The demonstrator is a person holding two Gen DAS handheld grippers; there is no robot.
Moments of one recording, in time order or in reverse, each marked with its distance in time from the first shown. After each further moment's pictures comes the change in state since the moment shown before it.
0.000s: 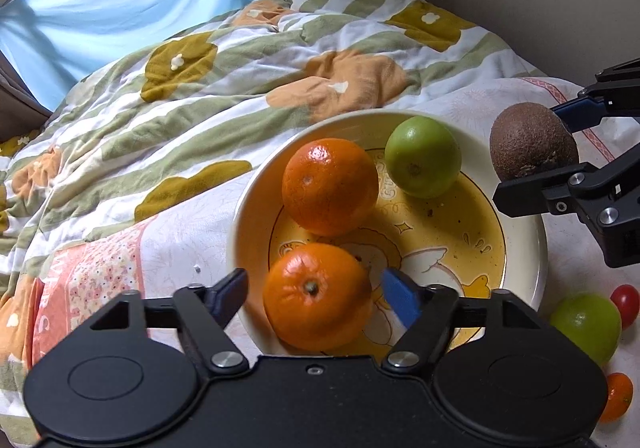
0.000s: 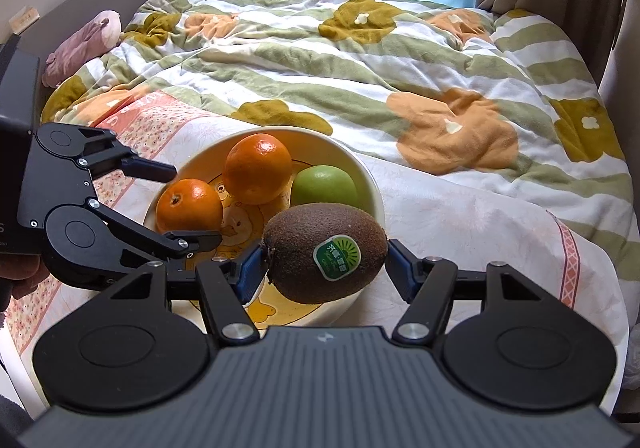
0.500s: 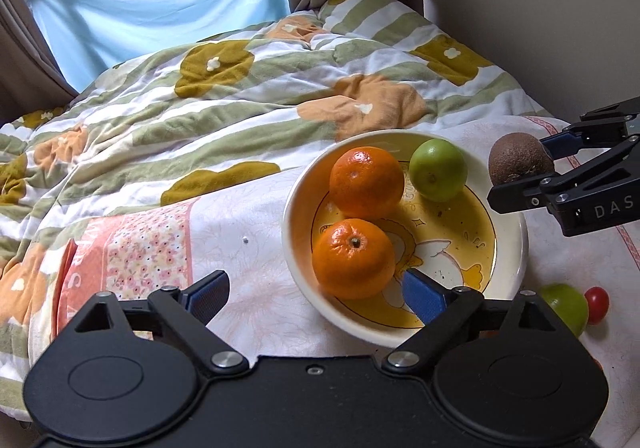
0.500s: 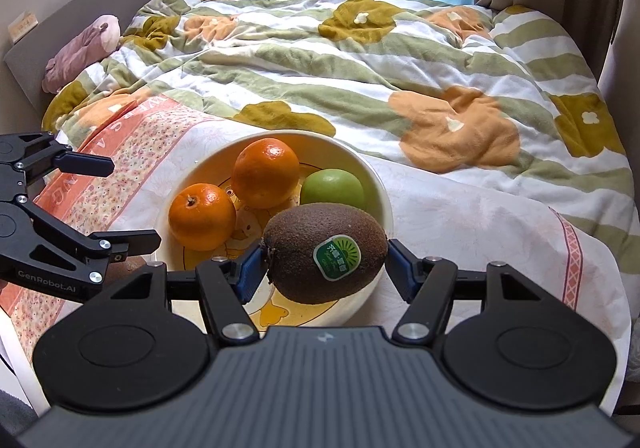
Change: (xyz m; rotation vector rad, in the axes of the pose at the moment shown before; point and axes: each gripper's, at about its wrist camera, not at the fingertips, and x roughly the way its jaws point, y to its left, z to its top) left arm -0.051 0.028 -0.022 -0.126 -0.043 0.003; right arm -0.003 0.001 0.004 0.025 0.008 0.008
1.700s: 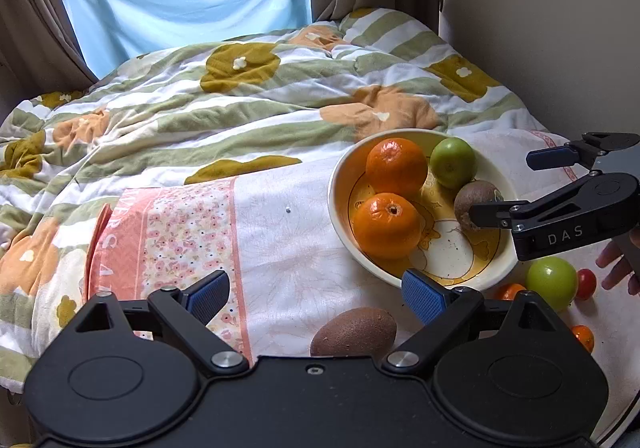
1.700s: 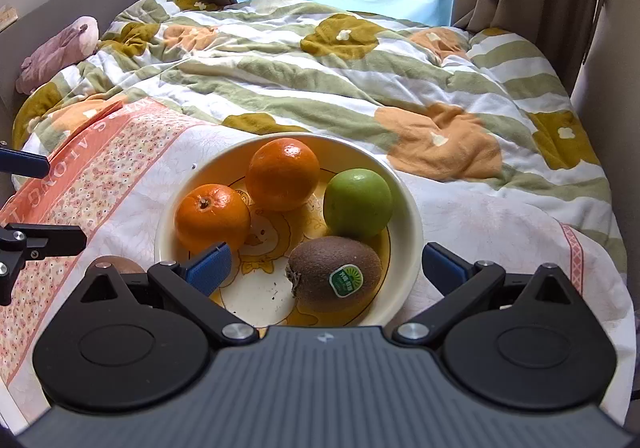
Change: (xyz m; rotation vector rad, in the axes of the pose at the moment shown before) left arm -0.043 0.037 -0.033 -0.071 -0.046 -0.008; right arm 0.007 0.056 -0.017 -0.014 -0.080 -0.140
